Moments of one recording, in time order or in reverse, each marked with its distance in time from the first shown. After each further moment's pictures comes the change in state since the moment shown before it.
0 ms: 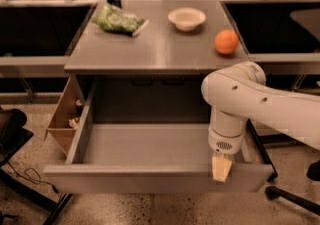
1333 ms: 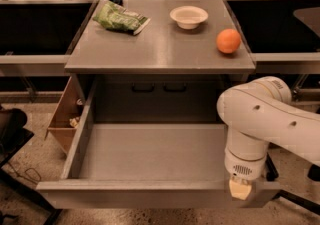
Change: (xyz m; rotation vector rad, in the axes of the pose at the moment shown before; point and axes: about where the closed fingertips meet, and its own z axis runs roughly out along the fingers) arm 0.051 0.061 0.002 -0.053 0.058 0.083
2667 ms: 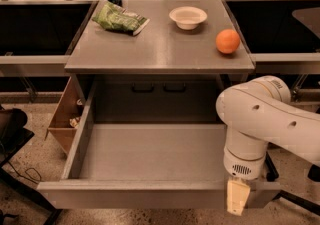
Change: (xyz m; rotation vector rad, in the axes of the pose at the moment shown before) arm 0.001 0.000 -0.003 0.006 -0.004 0.001
